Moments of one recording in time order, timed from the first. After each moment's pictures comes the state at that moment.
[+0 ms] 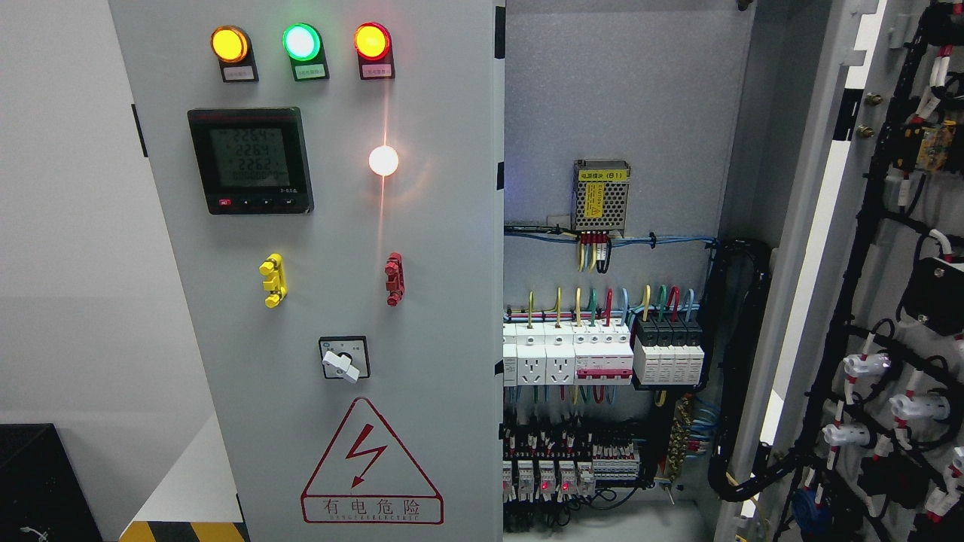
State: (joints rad) left arm 0.04 -0.09 -0.01 -0.04 0.09 -0.03 0.09; right arm 0.58 0.04 0.12 -1.35 0.00 0.02 0.05
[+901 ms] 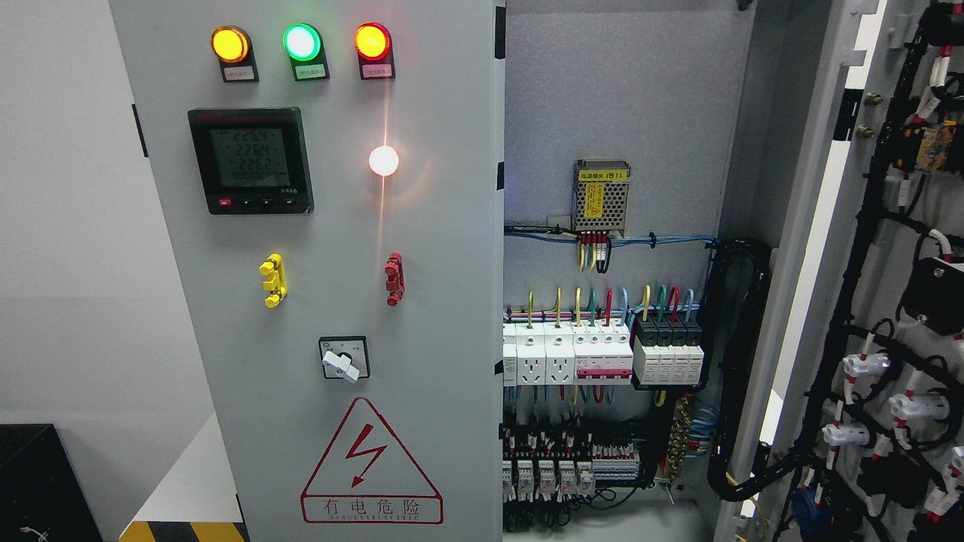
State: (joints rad) left arm 0.04 -0.10 0.00 -0.04 0.09 -0.03 0.09; right arm 0.57 -0.01 0.17 -1.87 -0.03 -0.21 0.04
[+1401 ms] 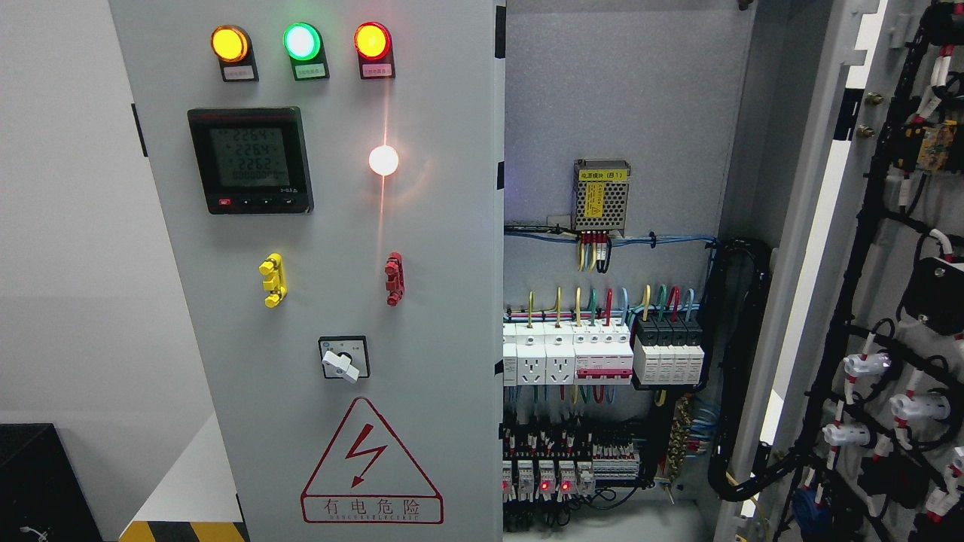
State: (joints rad) left arm 0.04 -0.10 0.00 -0.04 0.09 -0.03 0.09; right arm 0.41 -0.01 0.19 -2.00 -0.06 -0.21 0.03
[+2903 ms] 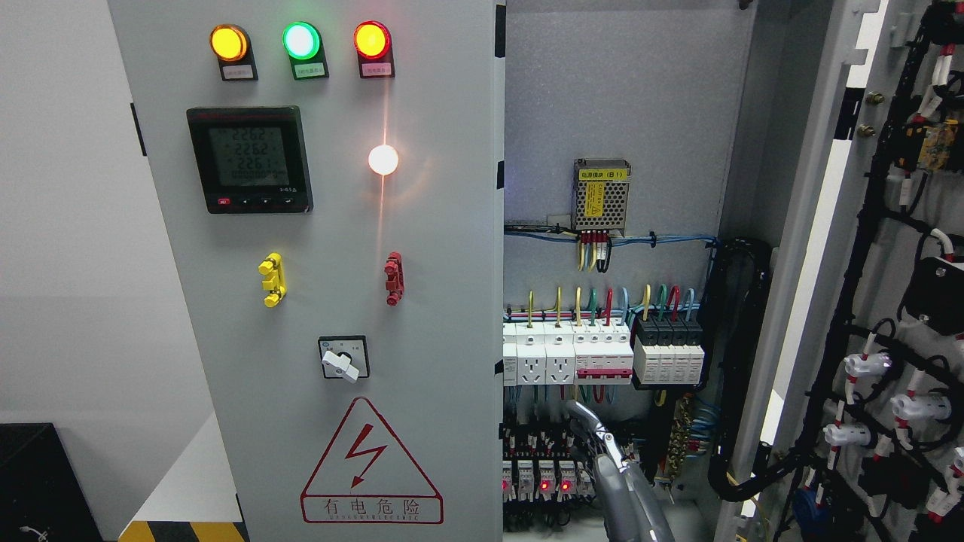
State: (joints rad) left arm 0.04 -0.10 0.00 -0.04 0.09 -0.03 0.09; right arm -0.18 0.04 0.25 -1.92 -0.07 0.11 0.04
